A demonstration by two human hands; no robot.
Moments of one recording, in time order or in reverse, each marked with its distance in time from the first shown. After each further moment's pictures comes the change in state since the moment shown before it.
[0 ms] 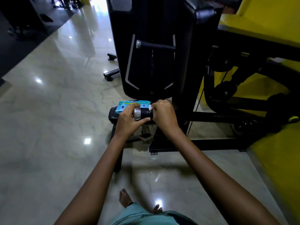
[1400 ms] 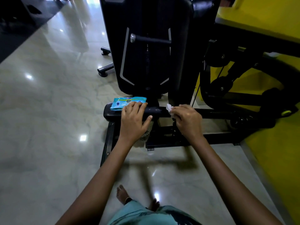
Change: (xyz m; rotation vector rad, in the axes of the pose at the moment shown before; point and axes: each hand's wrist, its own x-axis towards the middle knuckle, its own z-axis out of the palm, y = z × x) left_hand -0.006 0.001 0.032 0.548 0.059 0.324; right_hand -0.049 0.074 -0.019 -0.047 0.272 -0.114
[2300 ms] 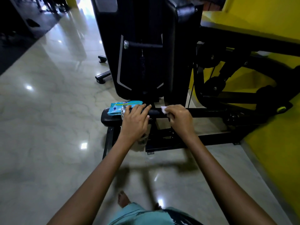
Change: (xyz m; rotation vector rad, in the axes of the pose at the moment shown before) left_hand 0.012 0.024 -0.005 0.129 -0.145 0.130; right_hand 0.001 0.006 0.004 0.132 -0.013 0.125
